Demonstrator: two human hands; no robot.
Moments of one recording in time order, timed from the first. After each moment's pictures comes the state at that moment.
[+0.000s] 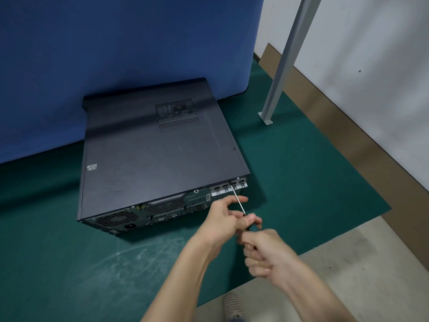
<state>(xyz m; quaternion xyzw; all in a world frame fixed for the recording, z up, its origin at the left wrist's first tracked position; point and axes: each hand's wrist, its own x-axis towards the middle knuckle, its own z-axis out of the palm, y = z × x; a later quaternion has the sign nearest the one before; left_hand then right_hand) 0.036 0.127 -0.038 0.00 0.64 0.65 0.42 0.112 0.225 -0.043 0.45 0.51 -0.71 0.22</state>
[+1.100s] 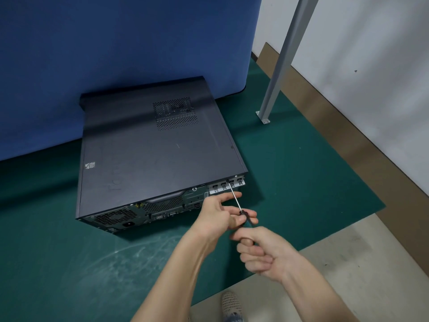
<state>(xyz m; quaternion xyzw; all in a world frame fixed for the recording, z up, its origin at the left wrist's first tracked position) 0.033 0.125 -0.030 -0.03 0.61 0.67 0.42 0.109 0.225 -0.042 0.42 0.46 -0.74 0.26</state>
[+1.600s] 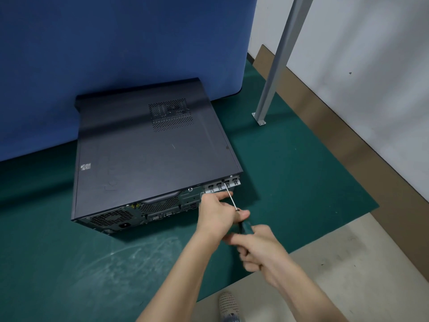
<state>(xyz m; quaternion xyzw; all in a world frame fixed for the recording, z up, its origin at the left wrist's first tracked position) 0.036 0.141 -0.031 -0.08 0.73 0.60 0.32 0.114 0.222 -0.042 0.40 0.61 -0.65 0.20</state>
